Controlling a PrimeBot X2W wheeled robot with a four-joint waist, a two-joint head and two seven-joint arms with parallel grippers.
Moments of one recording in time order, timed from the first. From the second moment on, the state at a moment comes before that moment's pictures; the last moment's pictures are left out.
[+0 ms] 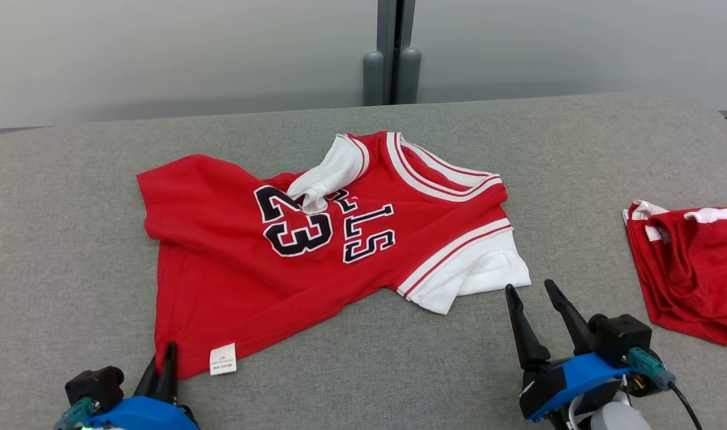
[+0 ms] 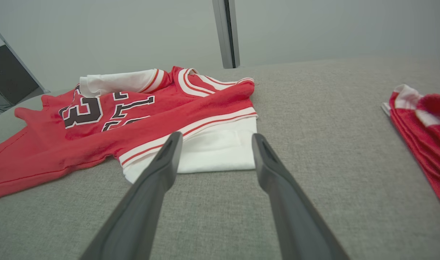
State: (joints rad) left arm -0.16 0.24 -0.24 0.71 -0.58 -0.13 -0.26; right arm -0.19 -0.05 0.12 0.46 0.22 0.13 -0.26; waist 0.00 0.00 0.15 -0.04
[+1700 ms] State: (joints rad) left arm -0.21 0.30 -0.36 0.57 -0.63 -0.13 -0.26; right arm -0.47 -0.05 -0.05 0.81 0.05 0.13 -0.26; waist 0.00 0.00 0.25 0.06
